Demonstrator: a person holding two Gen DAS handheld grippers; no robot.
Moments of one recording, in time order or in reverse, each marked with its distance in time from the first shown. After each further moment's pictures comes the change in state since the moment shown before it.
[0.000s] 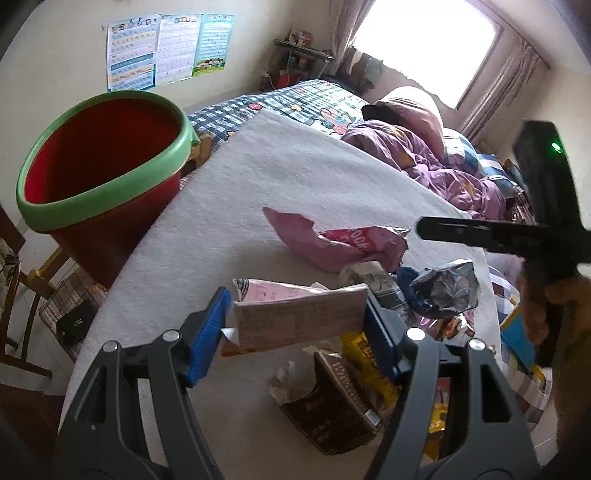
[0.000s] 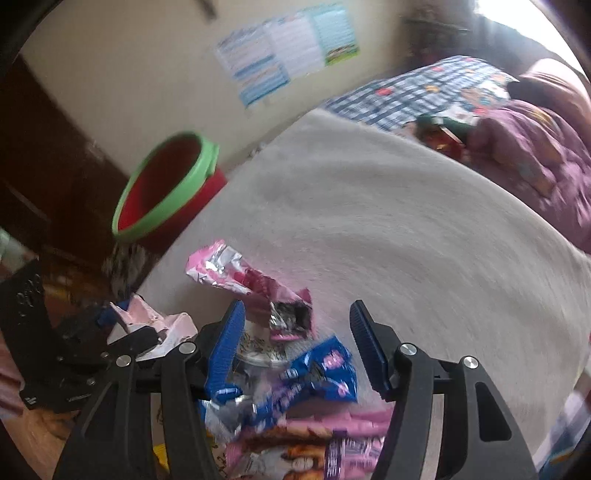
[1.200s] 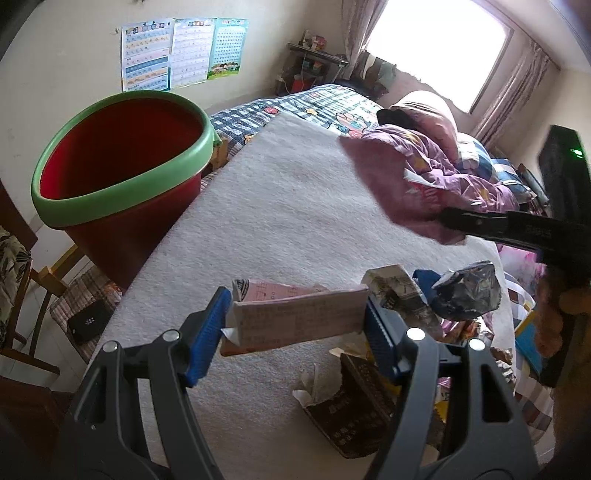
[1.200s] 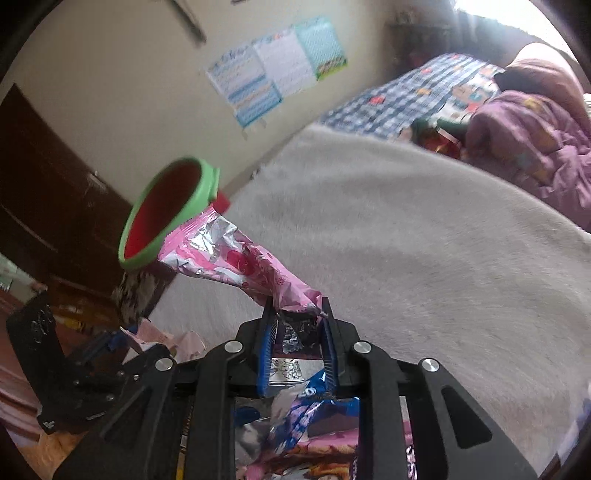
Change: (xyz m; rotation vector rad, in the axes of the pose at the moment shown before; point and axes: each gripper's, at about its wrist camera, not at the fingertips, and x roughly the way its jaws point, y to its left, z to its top) left arm 0.004 0.011 -0.001 -0.012 -0.021 0.058; right arm -0.019 -0.004 -0.005 0.125 -0.163 0.011
